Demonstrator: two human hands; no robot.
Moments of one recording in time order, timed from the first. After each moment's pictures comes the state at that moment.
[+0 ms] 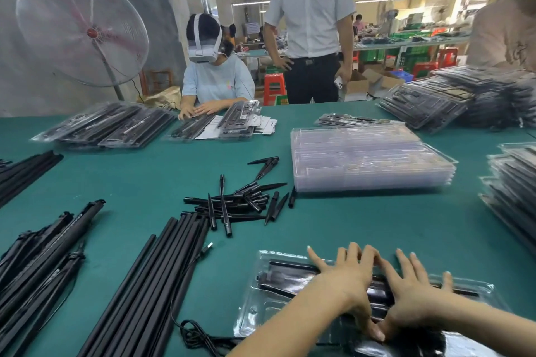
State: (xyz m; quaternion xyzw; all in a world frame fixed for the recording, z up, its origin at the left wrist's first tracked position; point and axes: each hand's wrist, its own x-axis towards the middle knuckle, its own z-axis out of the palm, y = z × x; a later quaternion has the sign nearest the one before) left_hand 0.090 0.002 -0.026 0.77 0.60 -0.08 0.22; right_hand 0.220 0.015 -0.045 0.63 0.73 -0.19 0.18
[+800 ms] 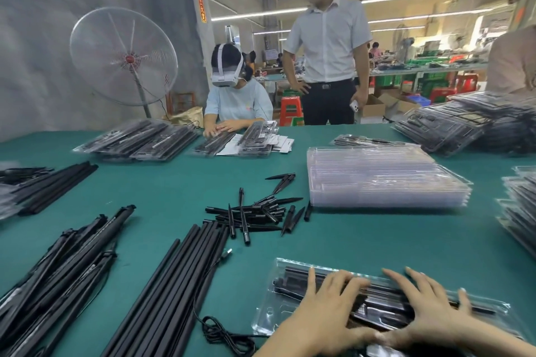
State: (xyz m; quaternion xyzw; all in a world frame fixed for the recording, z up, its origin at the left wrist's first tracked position) left_hand 0.042 -0.047 -0.055 0.80 0.57 0.09 0.17; right_hand 0.232 0.007 -0.055 0.61 0.76 -0.21 0.05
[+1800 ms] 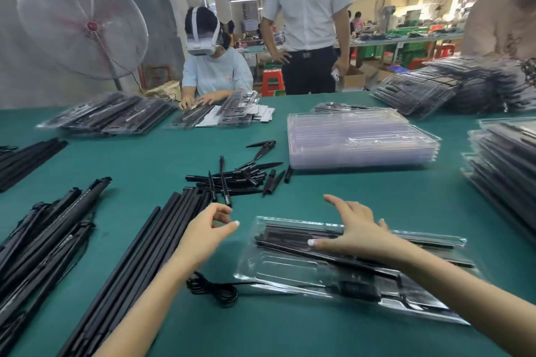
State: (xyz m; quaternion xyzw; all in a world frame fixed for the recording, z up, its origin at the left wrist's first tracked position) left_hand -0.087 -0.074 -0.036 0.52 0.71 0.40 0.26; right_hand 0.177 0.000 -0.022 0.55 0.79 -0.25 -0.05
